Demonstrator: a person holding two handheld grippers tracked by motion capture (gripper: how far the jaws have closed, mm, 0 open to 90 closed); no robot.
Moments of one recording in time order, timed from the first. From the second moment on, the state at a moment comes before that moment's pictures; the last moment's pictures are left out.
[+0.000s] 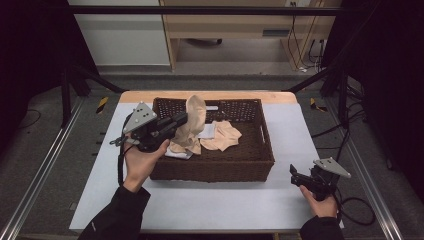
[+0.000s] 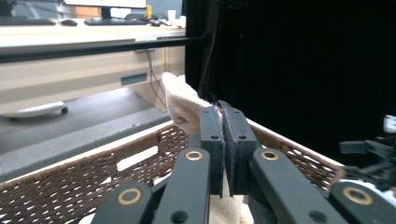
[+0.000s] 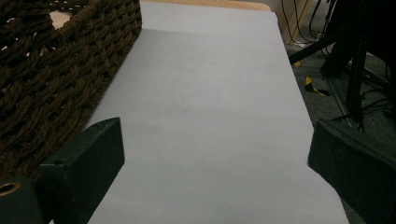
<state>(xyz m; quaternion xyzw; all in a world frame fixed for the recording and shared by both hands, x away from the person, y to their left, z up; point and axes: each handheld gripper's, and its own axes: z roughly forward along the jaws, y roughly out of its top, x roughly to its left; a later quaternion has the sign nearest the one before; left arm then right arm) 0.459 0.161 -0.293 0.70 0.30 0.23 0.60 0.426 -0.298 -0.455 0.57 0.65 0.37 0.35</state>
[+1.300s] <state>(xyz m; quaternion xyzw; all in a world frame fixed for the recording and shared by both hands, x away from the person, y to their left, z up) 0.367 0.153 -0.404 0.80 0.25 0.14 0.53 0.422 -0.297 -0.454 0.57 0.65 0.37 0.35</state>
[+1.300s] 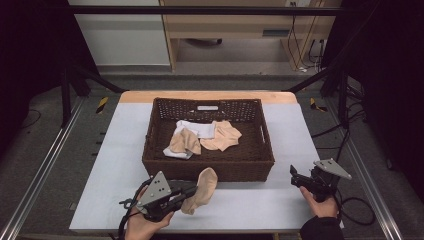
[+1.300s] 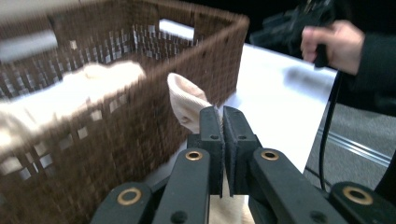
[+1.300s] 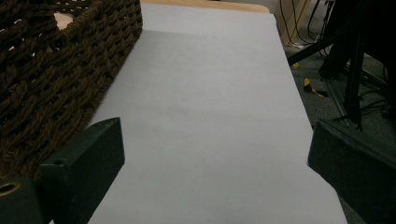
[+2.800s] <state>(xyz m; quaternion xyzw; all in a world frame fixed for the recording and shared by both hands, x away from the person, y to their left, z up) 0.418 0.168 -0.363 0.75 0.31 0.22 0.54 0.424 -0.295 -0.455 0.57 0.65 0.37 0.34</state>
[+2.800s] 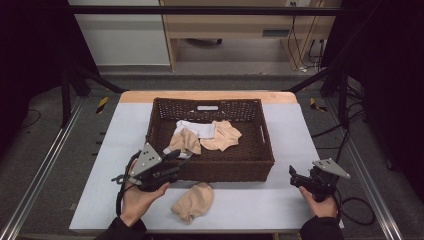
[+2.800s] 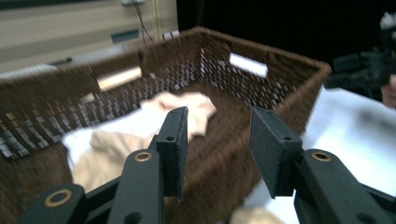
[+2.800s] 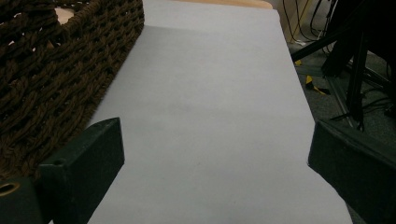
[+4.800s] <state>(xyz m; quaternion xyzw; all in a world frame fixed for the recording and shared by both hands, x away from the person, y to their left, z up) 0.564 0.139 -0.421 0.78 0.44 0.25 0.38 0.429 -0.296 -0.457 0.57 0.65 0.36 0.35</state>
